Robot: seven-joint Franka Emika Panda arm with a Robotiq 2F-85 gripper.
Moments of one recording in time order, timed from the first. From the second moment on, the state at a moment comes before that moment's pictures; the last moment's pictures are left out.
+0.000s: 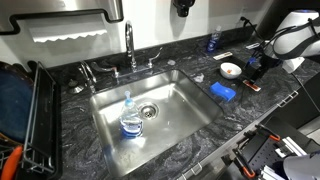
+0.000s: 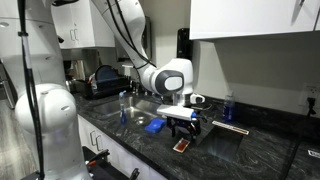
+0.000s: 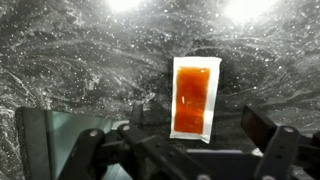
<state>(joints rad) -0.23 -0.02 -0.34 -2.63 -0.17 2.64 -0.47</state>
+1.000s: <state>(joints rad) -0.24 0.05 -0.30 -2.63 0.02 2.72 -0.69</state>
